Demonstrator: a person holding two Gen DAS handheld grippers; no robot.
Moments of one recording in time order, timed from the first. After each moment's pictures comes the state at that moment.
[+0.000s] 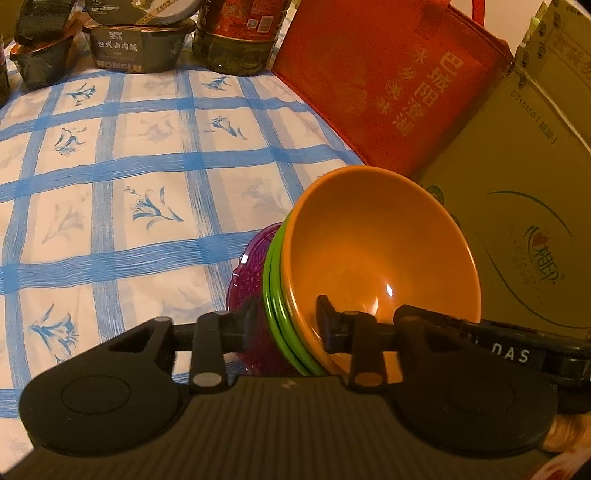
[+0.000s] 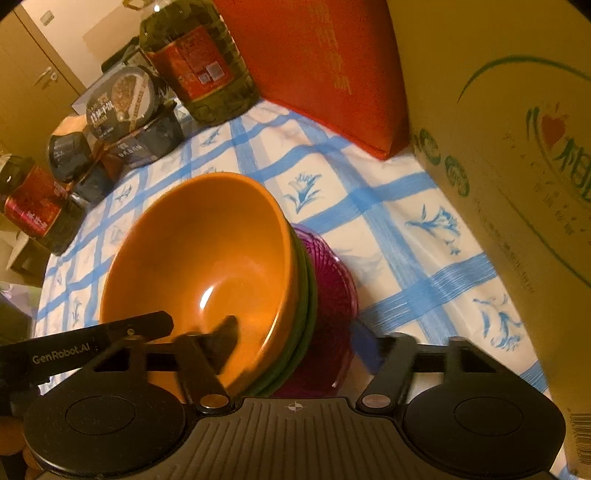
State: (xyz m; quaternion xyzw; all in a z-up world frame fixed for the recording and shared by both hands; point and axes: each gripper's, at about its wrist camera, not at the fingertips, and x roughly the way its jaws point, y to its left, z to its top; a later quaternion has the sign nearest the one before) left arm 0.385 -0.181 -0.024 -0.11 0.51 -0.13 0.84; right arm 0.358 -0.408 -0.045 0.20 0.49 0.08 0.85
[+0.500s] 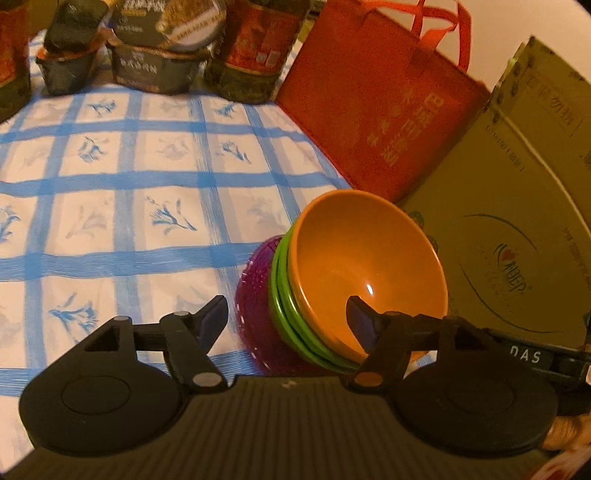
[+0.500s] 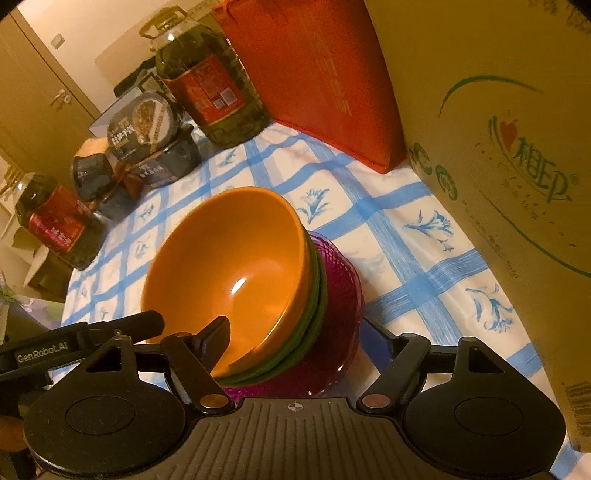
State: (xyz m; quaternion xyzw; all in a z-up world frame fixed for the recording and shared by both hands) left arm 0.348 -0.156 0.005 -0.14 0.46 -0.13 0.86; right arm 0.324 -0.416 -0.016 0.22 0.46 0.08 0.86
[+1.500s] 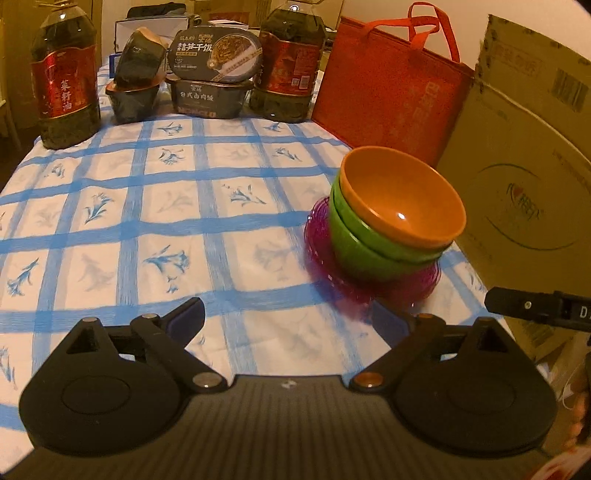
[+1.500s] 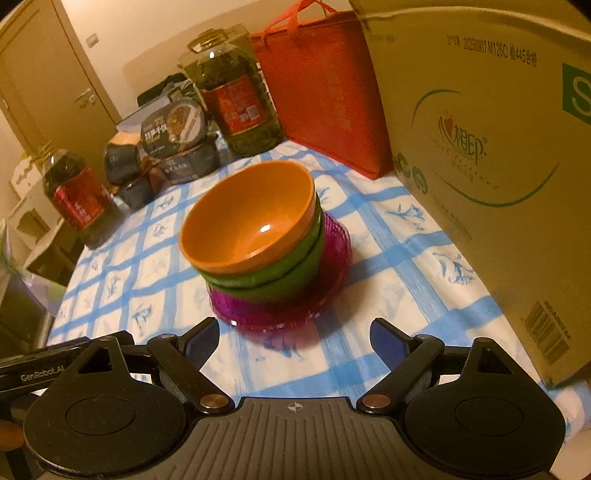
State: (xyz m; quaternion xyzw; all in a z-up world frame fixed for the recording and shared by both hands) left arm 0.219 -0.132 0.000 -0.07 0.41 -0.07 0.91; right arm 0.213 -0.395 -0.007 0.17 0.40 0.08 0.89
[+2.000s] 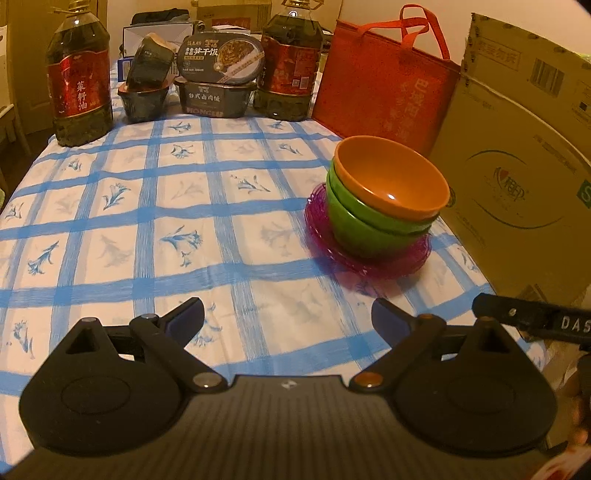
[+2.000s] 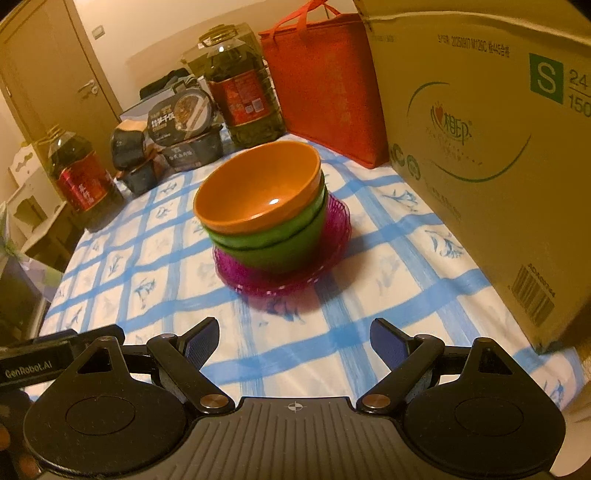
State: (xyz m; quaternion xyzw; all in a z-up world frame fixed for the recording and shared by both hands) left arm 0.174 -0.130 0.010 -0.06 0.40 -0.07 0.91; right arm 0.168 -0.377 -0.007 0.15 0.40 0.08 0.90
